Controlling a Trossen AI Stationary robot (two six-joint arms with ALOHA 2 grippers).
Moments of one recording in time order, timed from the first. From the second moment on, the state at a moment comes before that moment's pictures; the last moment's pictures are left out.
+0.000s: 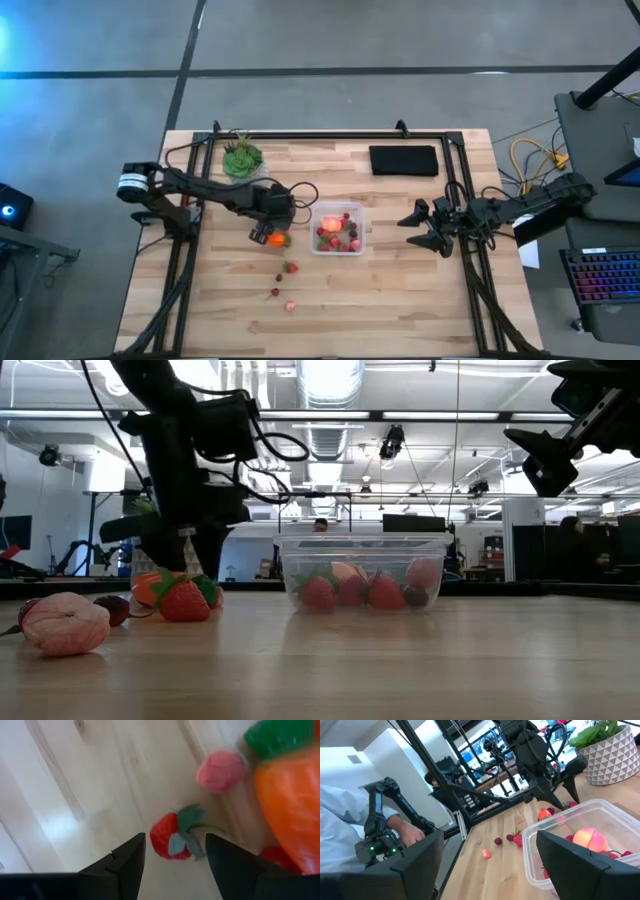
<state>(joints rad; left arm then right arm) 0.06 1.55 0.85 -0.57 -0.18 0.53 0.27 0.38 0.01 0.44 0.08 0.55</state>
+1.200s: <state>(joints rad) 0.10 1.57 0.84 -0.43 -0.16 0.53 0.27 0.38 0.01 0.44 0.08 0.55</state>
